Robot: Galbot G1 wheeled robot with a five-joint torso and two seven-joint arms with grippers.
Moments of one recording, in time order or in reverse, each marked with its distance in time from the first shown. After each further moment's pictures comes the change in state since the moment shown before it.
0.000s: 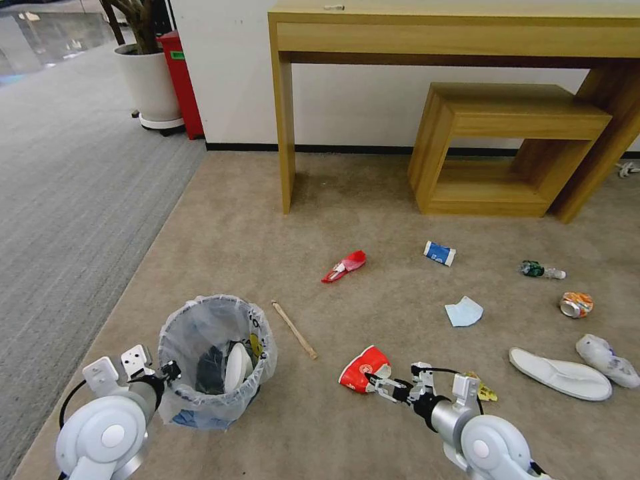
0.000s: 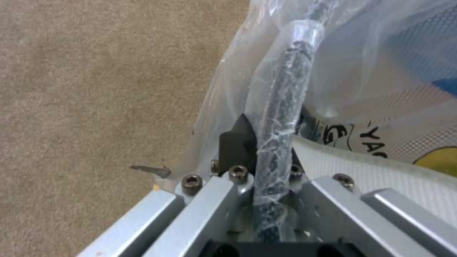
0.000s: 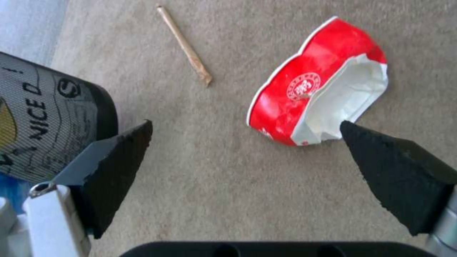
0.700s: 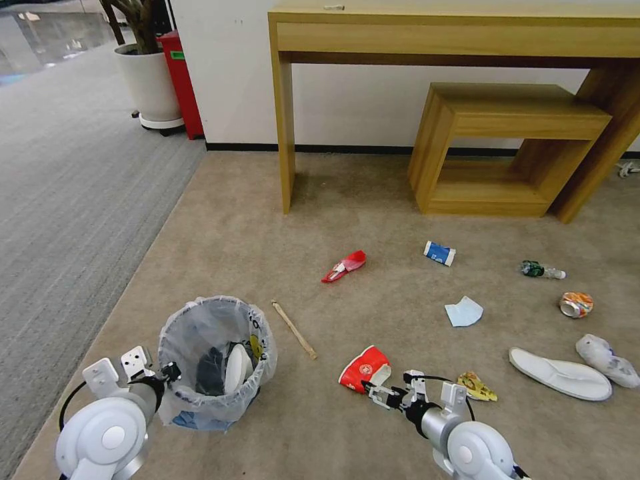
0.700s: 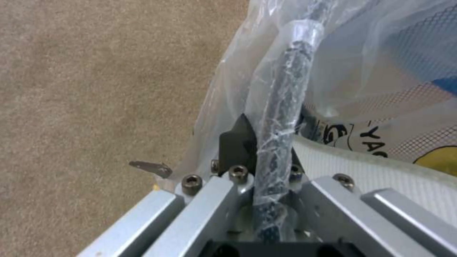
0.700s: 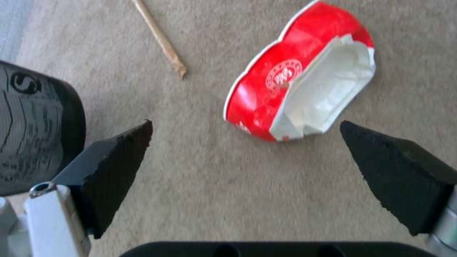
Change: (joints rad) left arm 0.008 -0.006 0.002 -0.003 0.004 0.000 -0.001; right arm 0.043 0.036 -0.046 -0.084 -0.052 0.030 0.016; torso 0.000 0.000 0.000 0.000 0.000
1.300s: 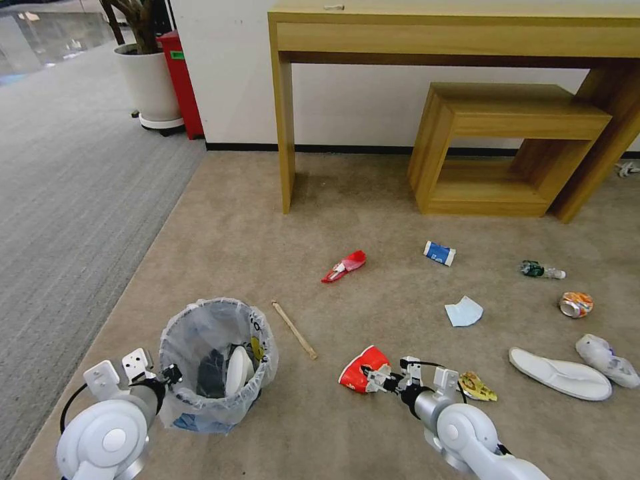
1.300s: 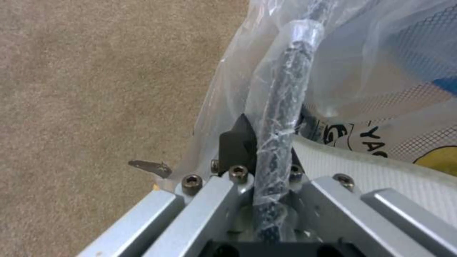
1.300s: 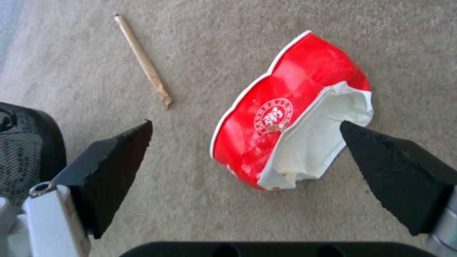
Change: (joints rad) left arm 0.005 -0.007 0.001 -0.002 0.002 0.000 -0.001; right arm 0.120 0.045 -0.032 -0.124 -0.005 0.003 -0.001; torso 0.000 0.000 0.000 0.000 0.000
